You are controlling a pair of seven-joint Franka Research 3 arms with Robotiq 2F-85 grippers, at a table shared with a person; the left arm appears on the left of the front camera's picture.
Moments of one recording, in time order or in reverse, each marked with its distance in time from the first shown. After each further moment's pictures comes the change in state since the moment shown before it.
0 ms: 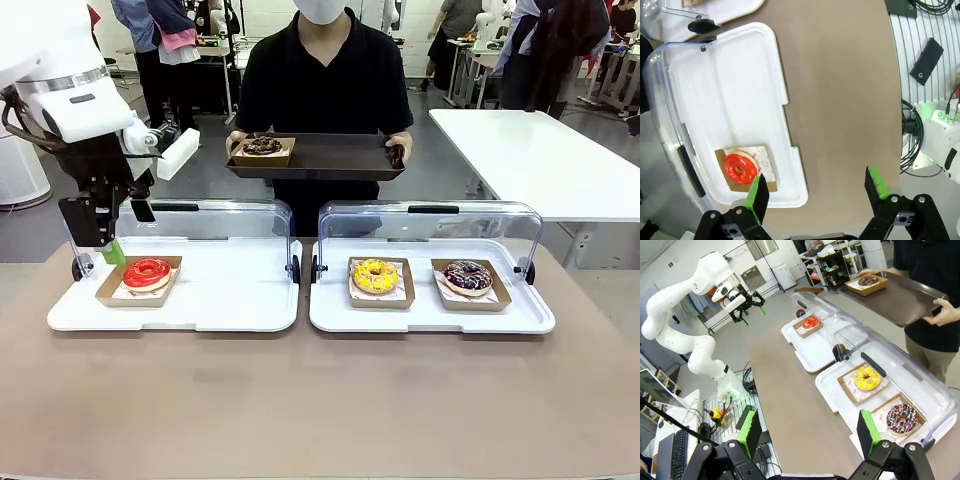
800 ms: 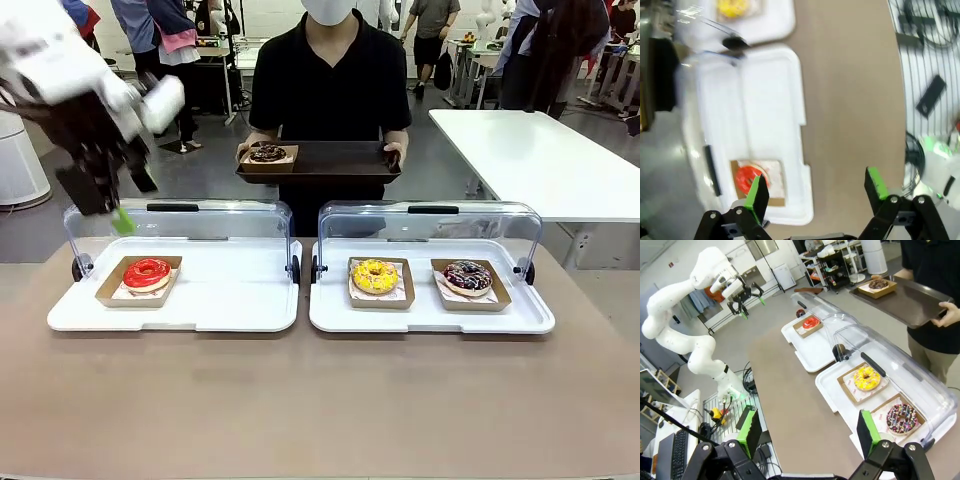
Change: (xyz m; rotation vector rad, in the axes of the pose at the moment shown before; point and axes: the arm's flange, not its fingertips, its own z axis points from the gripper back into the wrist) left arm -0.028 0.014 0.036 0.061 -0.235 0.103; right arm 0.000 0.000 0.000 0.000 0.000 0.000
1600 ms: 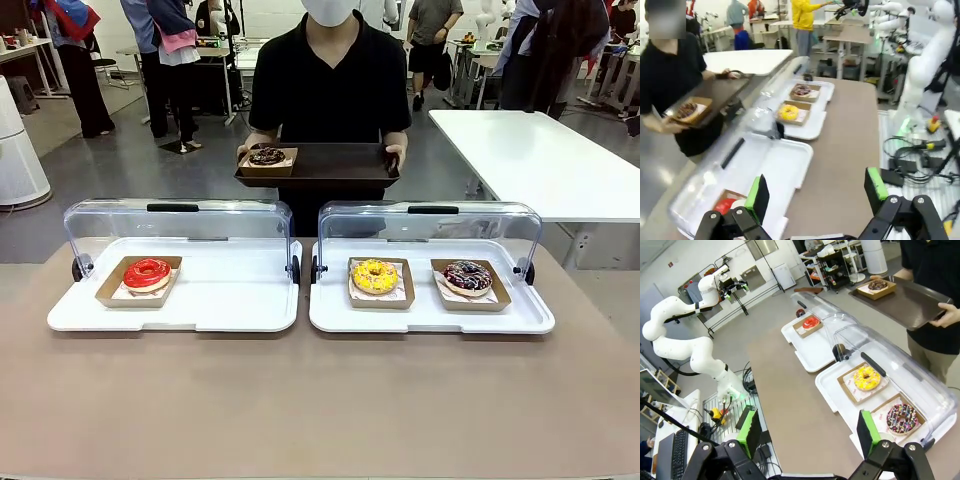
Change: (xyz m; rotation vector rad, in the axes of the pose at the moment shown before) left arm -0.262 -0.054 0.040 0.022 -0.924 0.351; right arm 0.000 0.000 0.000 0.000 0.000 0.000
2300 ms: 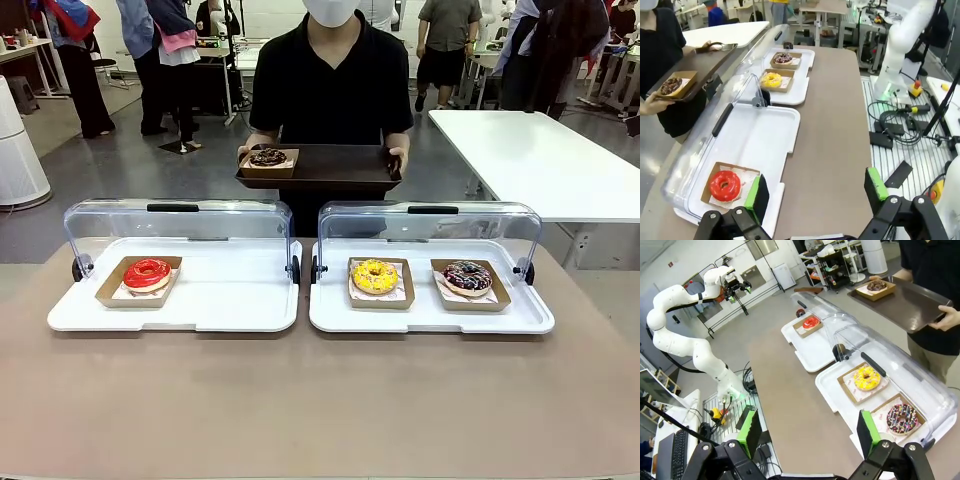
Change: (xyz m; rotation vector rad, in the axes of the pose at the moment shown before) left arm -0.010 0.032 0.022 -0.096 0.164 -0.043; right arm 0.000 0.000 0.000 0.000 0.000 0.000
